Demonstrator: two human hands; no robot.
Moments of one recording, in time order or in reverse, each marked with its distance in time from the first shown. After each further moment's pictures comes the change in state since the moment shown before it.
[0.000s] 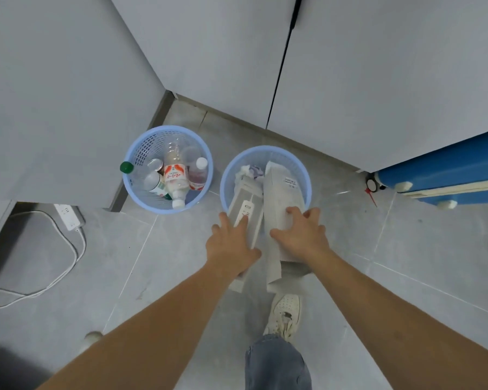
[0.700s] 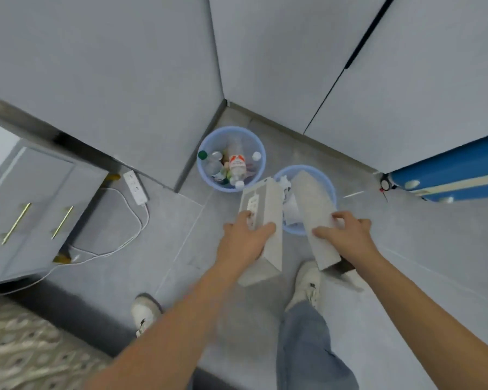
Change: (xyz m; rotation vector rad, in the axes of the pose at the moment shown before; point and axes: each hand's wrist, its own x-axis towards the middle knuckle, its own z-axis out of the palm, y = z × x) left_hand -0.205 -0.112 -0.085 -0.874 -0.020 -0.154; right_hand -0.210 -0.035 -0.019 0.270 0.050 0.086
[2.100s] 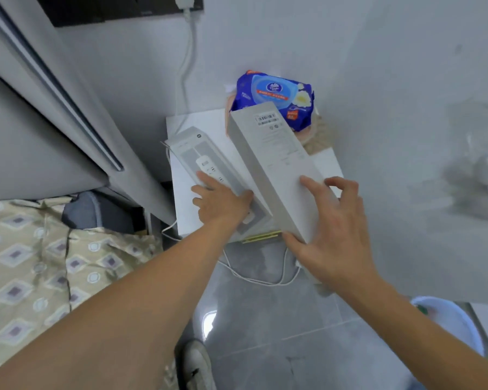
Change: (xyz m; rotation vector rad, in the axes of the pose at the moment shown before) left_hand 0.046 -0.354 -0.582 -0.415 0.874 -0.450; right_hand -0.295 -0.459 0.493 -0.711 0.052 -1.485
